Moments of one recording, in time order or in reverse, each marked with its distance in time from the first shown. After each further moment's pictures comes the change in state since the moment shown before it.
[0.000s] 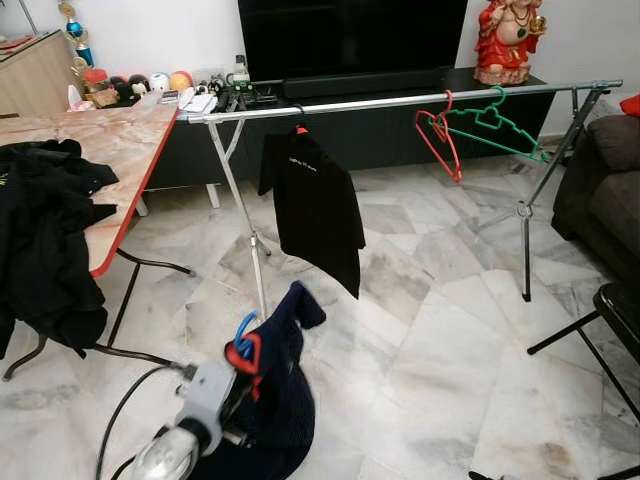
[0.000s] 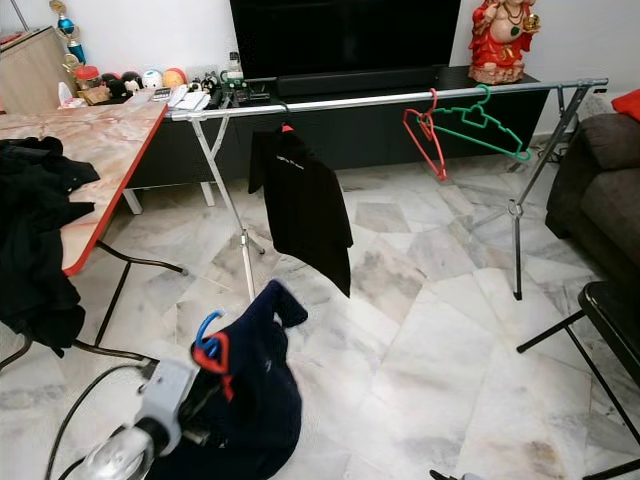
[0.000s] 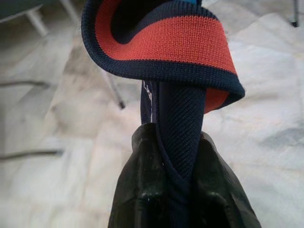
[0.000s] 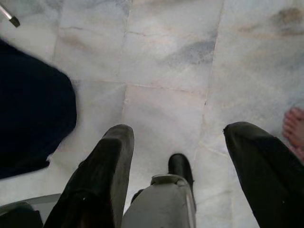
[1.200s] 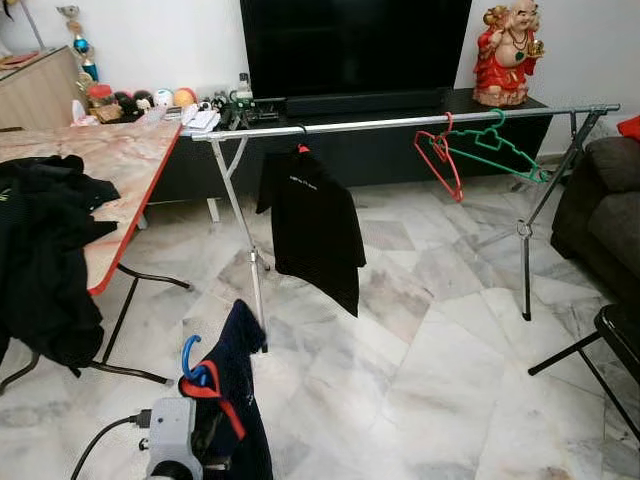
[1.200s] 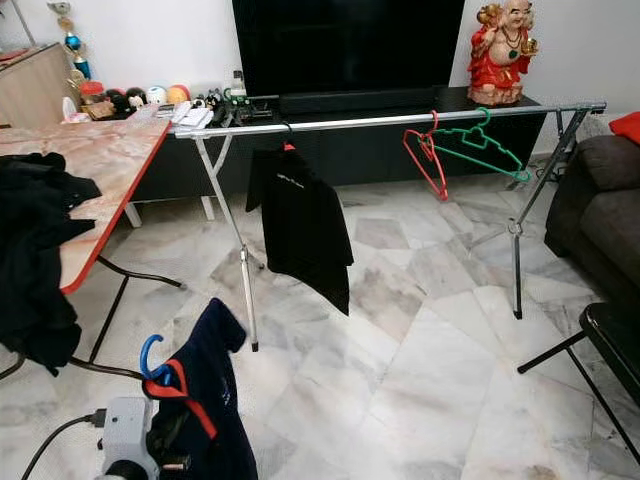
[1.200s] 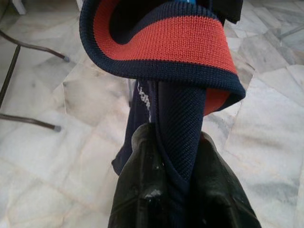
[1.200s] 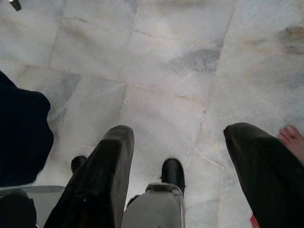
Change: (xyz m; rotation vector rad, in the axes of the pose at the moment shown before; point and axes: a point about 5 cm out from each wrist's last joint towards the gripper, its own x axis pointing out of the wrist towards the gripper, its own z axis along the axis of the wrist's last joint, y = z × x) left arm -0.024 -0.008 0.001 -0.281 0.011 0.183; right arm -0.003 0.000 -0.013 -0.103 0.054 0.016
